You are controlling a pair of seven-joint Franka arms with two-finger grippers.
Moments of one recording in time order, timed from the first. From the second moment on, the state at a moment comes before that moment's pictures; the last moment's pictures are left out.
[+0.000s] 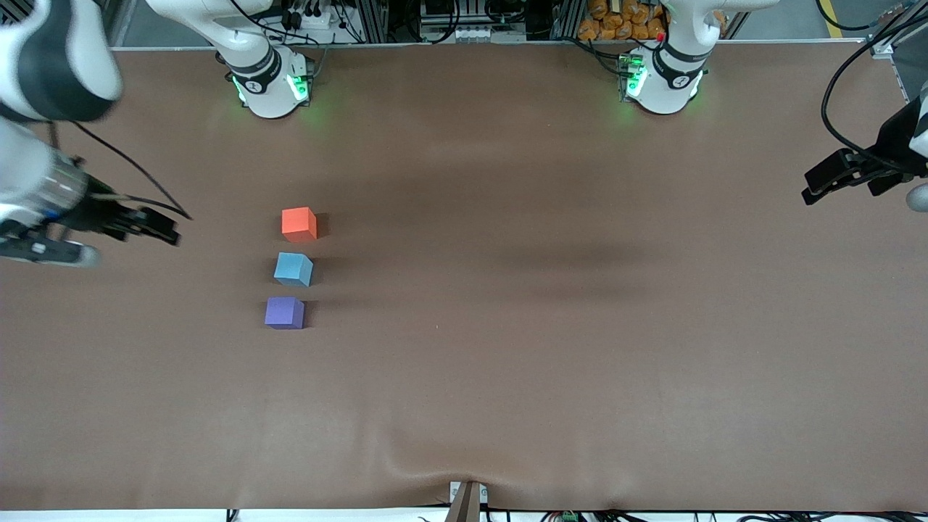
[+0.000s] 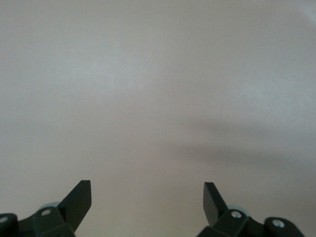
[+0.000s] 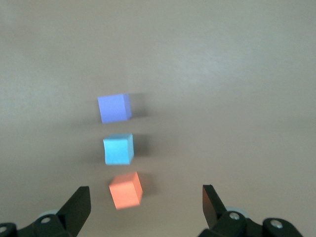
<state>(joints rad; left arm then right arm) -0.07 0.00 0.02 -1.55 0.02 1.59 -0.18 0.08 0.01 -0.11 -1.74 0.06 1.72 0.08</state>
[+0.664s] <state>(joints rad) -0.06 0.00 0.02 -1.55 0.02 1.59 -0.16 0.01 -0.04 -0.11 -1.58 0.02 1.49 0.00</state>
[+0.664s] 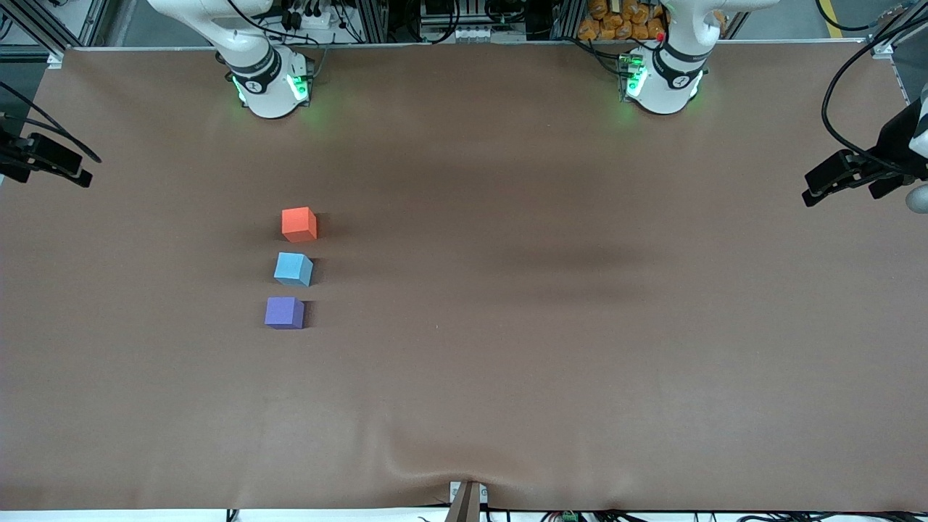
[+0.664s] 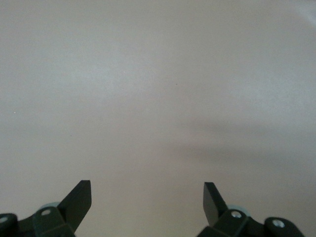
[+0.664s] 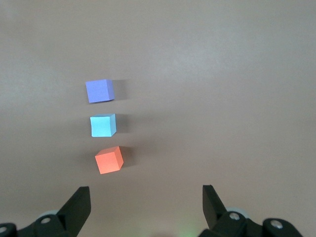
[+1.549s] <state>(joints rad) -0.06 0.00 0.02 -1.55 0.02 1.59 -0.16 0.01 -0.04 -0.10 -1.55 0.02 1.43 -0.02</state>
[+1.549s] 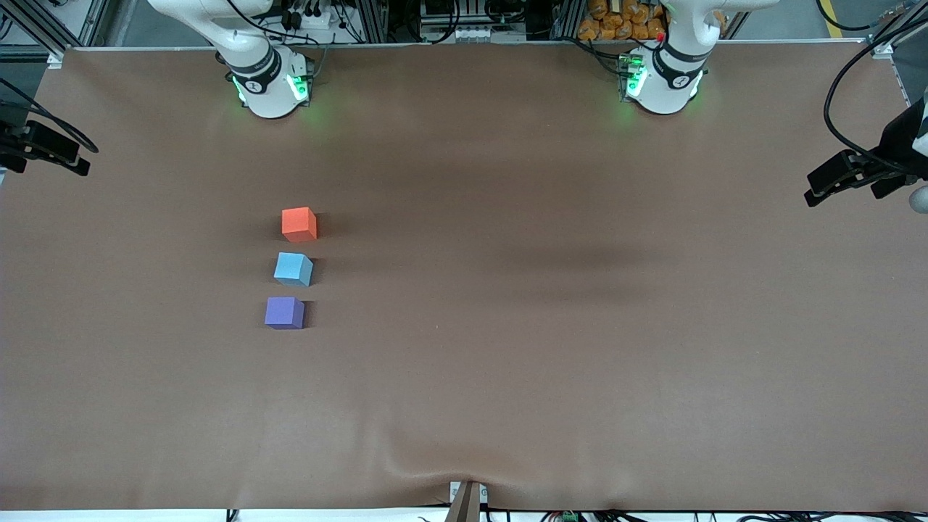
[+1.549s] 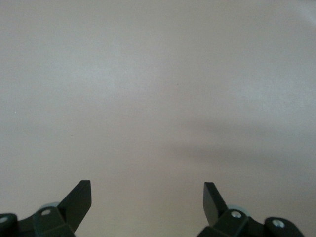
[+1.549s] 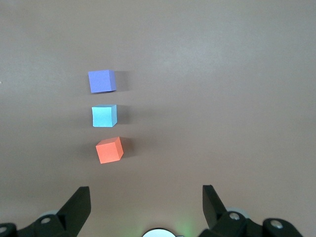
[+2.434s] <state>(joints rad) -0.06 -0.04 0.02 -1.60 0.02 1.57 -0.16 0.01 -0.04 -0.10 -1.55 0.02 1.43 -0.03</state>
